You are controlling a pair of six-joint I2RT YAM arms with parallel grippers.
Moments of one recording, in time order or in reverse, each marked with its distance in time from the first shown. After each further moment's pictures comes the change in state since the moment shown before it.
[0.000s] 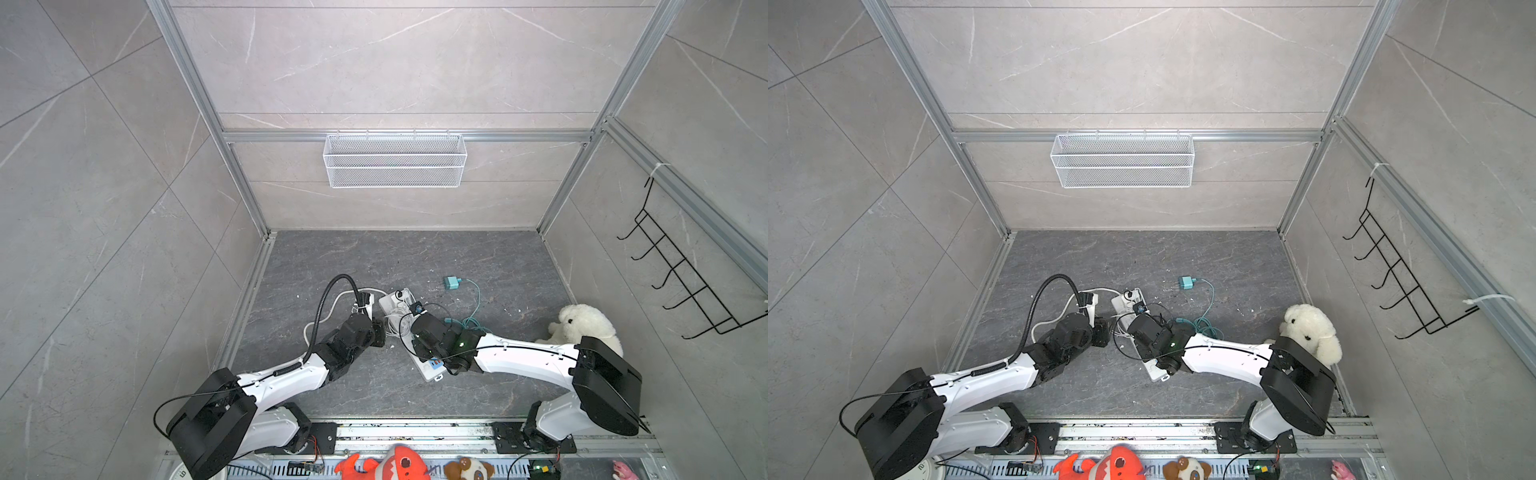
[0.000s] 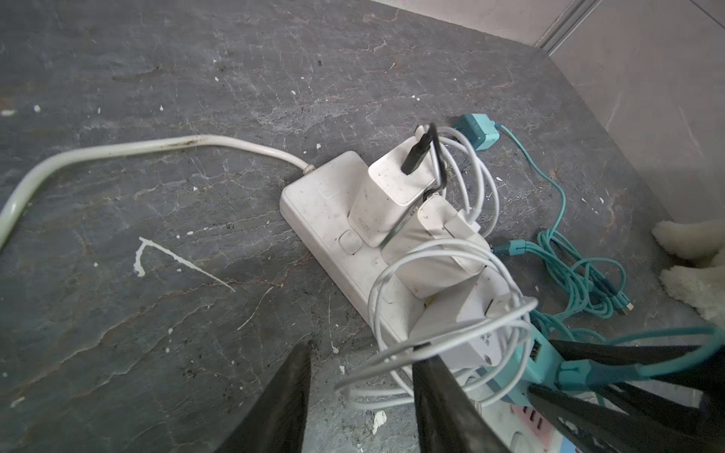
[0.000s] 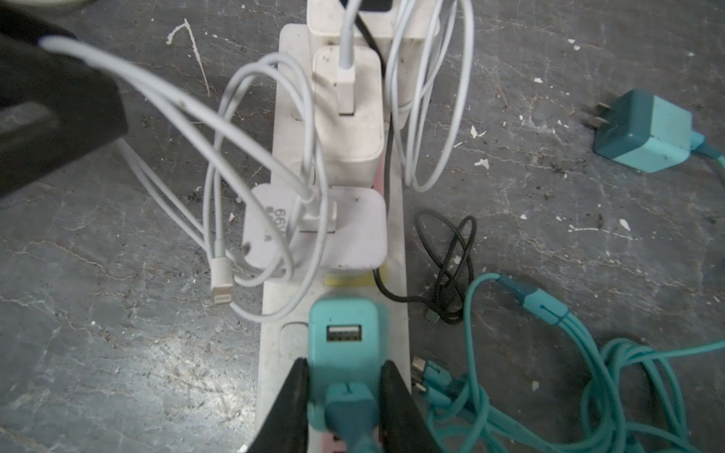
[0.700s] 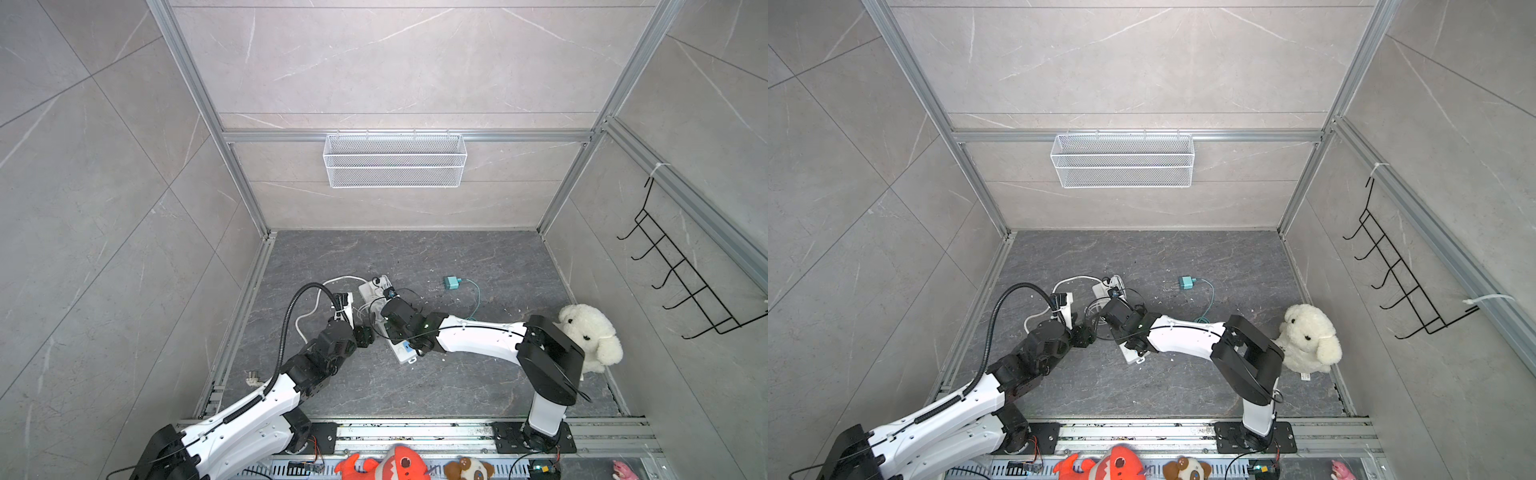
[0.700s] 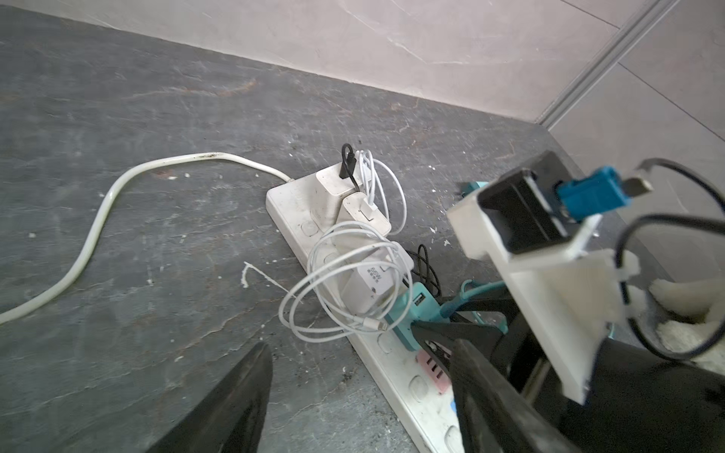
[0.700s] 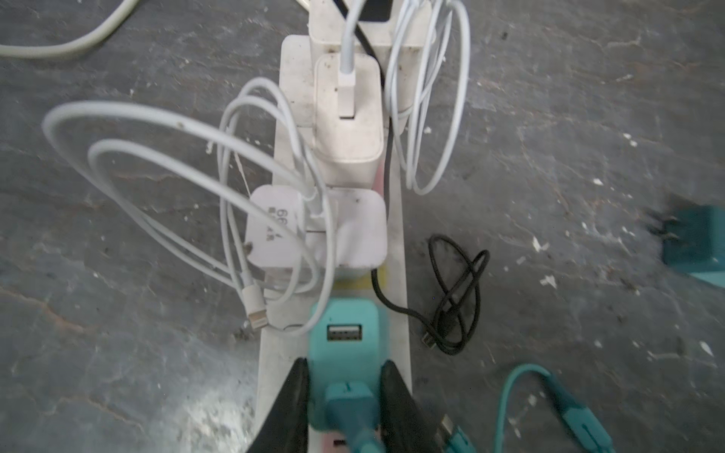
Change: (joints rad) left arm 0.001 -0.377 -0.027 -0.243 -0.176 0.012; right arm -0.003 0.352 0.380 0.015 0.010 -0.019
